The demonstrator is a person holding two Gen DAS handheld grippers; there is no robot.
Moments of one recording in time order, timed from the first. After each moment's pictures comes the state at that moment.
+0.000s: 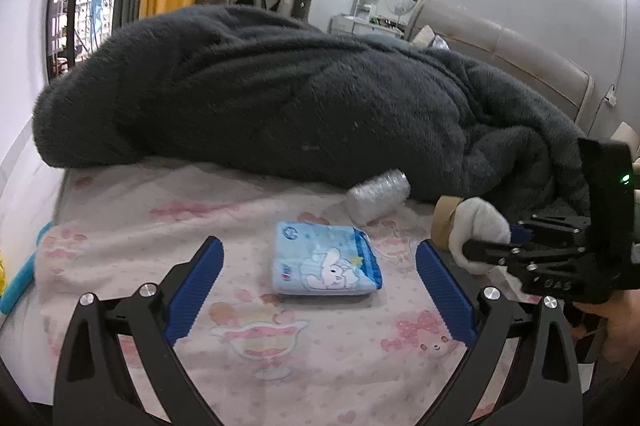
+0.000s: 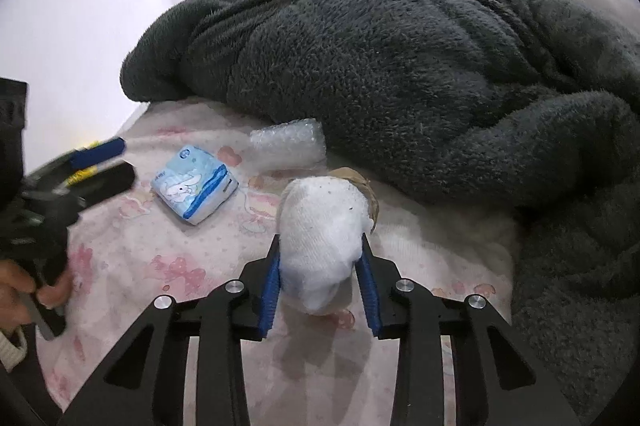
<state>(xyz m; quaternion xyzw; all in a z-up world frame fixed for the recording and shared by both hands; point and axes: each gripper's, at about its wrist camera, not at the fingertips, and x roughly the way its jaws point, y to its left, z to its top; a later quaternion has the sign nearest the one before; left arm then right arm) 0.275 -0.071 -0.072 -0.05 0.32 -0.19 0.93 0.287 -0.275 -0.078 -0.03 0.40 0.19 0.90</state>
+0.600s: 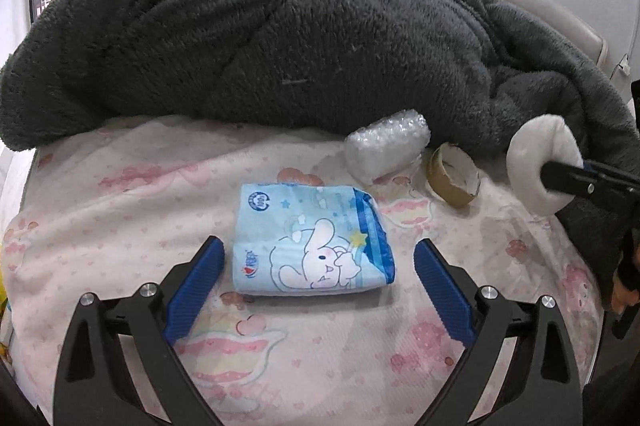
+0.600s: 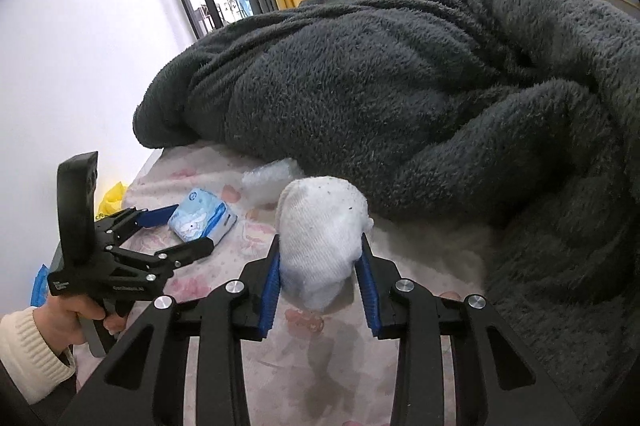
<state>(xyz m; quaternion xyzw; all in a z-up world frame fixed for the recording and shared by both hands) 0.307 -0.102 -0.108 -0.01 0.40 -0.18 0.90 0.288 -0.318 -0.054 0.04 0.38 0.21 0.90</state>
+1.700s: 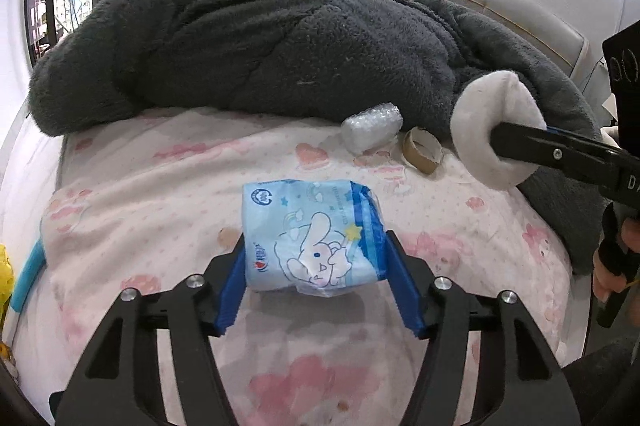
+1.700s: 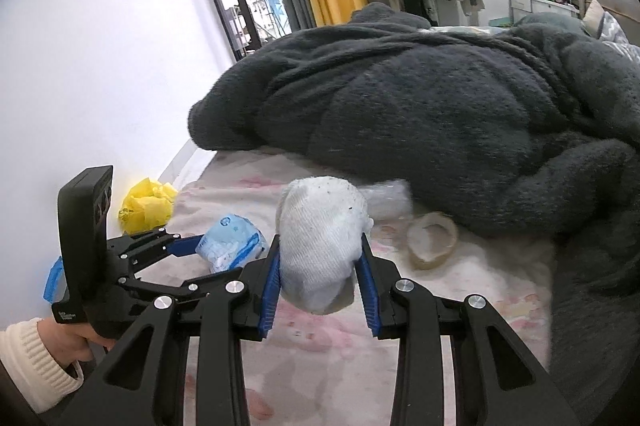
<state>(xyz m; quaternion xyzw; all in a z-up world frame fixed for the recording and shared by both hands) 0.253 -0.059 -0.077 -0.01 0.39 -0.21 0.90 0.261 -0.229 -0.019 0.03 0.36 0.25 0.90</state>
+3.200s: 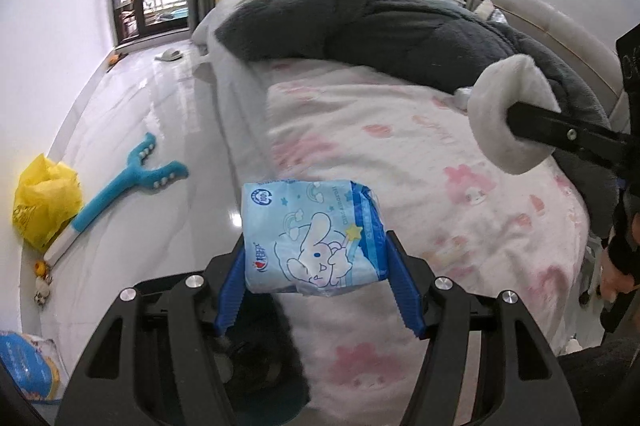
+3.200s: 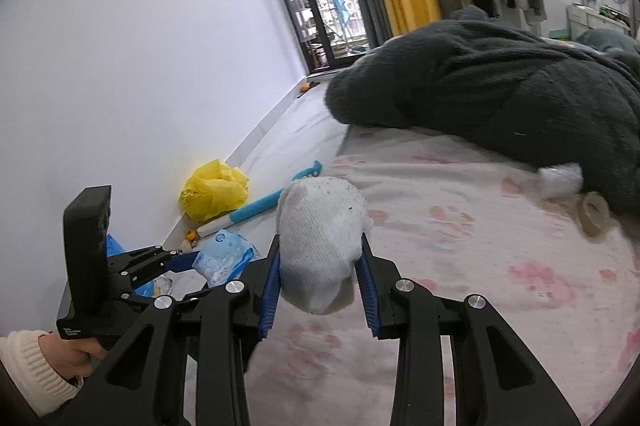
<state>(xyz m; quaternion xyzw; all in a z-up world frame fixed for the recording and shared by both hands) 0.121 0.102 -0.071 -0.04 0.41 -0.08 0.91 0.166 -0.068 -0.018 0.02 0.34 0.34 0.87</state>
